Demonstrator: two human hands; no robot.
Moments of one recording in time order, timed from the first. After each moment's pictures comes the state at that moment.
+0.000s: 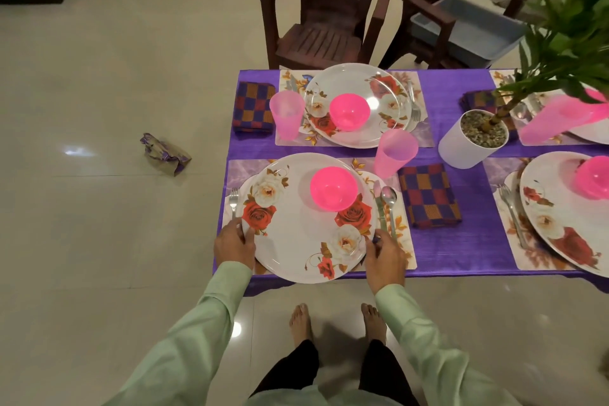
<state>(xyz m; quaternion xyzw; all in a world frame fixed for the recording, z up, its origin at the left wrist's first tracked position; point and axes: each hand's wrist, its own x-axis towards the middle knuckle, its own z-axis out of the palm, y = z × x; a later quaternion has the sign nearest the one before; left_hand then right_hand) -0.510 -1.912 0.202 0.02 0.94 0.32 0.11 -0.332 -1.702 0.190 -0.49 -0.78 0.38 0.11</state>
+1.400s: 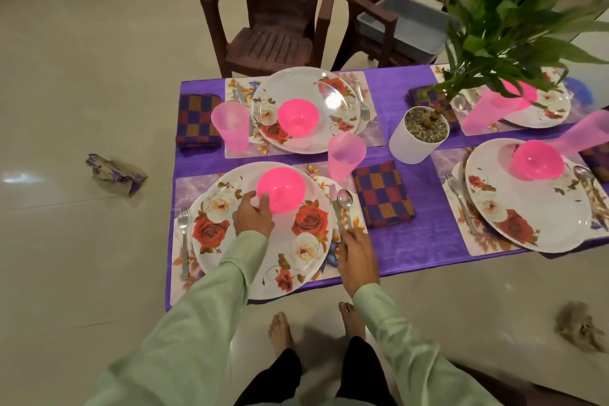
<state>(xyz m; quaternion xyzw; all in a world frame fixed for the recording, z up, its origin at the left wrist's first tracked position) -0.529 -1.766 0.173 -0.02 0.87 0.44 0.23 -0.320 -1.666 0.190 -0.41 -0.86 0.30 0.03</state>
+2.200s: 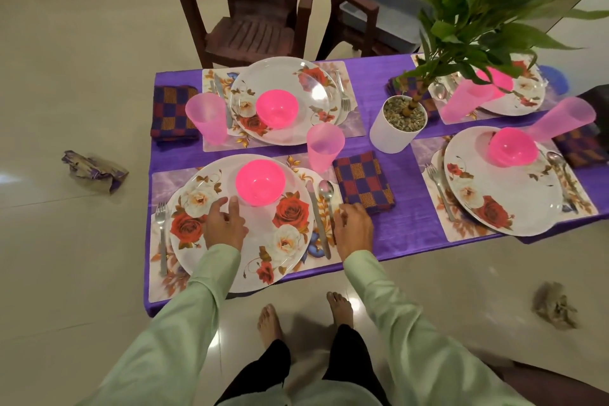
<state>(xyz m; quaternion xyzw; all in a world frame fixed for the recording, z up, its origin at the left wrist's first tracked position) -0.499 -1.791 0.196 -0.04 0.83 0.51 0.19 -0.330 -1.622 0.194 -0.48 -0.82 0.28 0.11</state>
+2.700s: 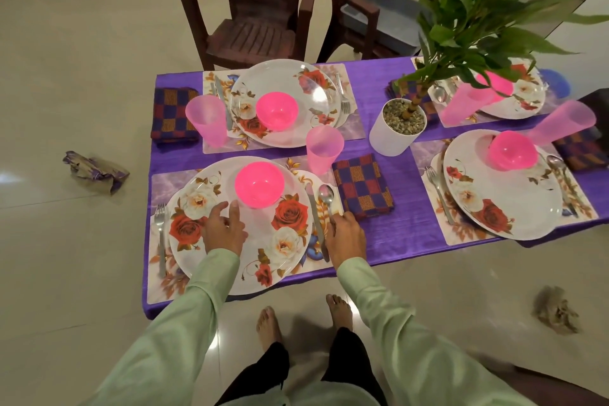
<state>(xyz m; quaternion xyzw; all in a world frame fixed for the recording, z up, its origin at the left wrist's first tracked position) -0.493 -1.792 0.201 -0.04 0.84 0.51 0.20 -0.331 -1.633 0.185 -0.47 -0.85 0.23 0.01</state>
